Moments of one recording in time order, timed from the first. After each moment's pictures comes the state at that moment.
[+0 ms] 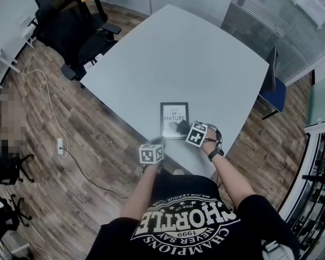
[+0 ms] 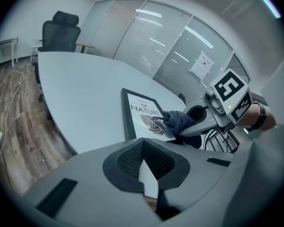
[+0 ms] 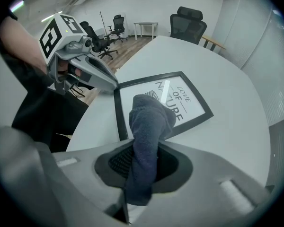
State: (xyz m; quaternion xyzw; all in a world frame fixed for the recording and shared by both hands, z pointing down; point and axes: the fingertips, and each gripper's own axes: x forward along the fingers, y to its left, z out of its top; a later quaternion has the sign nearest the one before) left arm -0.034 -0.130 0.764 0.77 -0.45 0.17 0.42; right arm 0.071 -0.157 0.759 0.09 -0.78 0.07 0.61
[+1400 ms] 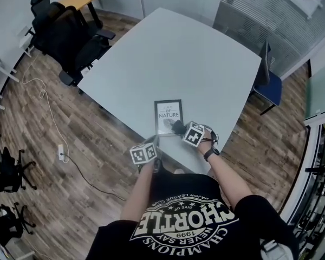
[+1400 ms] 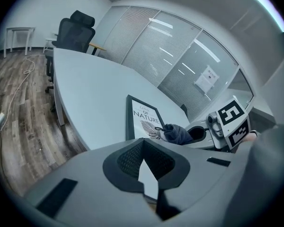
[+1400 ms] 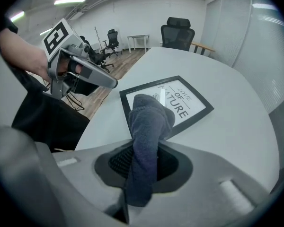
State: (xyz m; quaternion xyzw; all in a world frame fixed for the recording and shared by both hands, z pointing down) left arm -0.050 -0.117 0.735 0.74 -0.49 0.10 0.45; right arm 0.071 -0.132 0.755 0.14 -0.82 0.09 0.55
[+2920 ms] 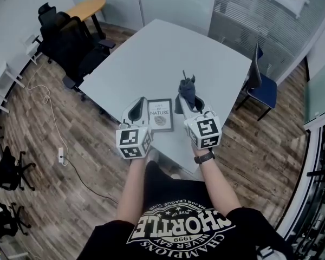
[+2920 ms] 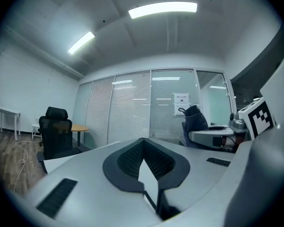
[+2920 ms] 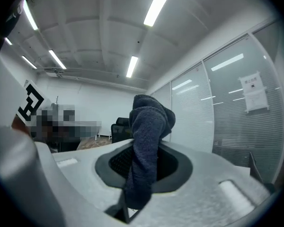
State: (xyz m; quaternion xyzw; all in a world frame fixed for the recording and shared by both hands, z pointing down) left arm -0.001 -0.121 0.418 0.82 -0.57 0.01 0.04; right arm 0.134 -0.135 0.407 0.49 -0.87 -0.03 0.04
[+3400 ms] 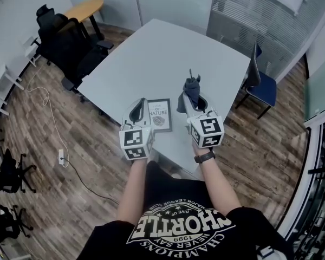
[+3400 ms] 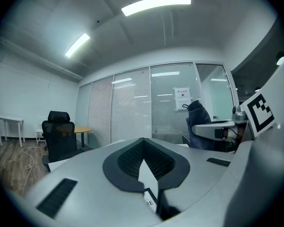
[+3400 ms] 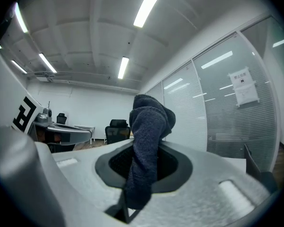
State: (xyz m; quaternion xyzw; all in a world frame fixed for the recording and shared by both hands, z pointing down) left arm 0.008 -0.127 0.422 0.81 -0.59 0.04 0.03; right arm 0.161 -0.145 0.413 0.52 -0.85 0.00 0.02
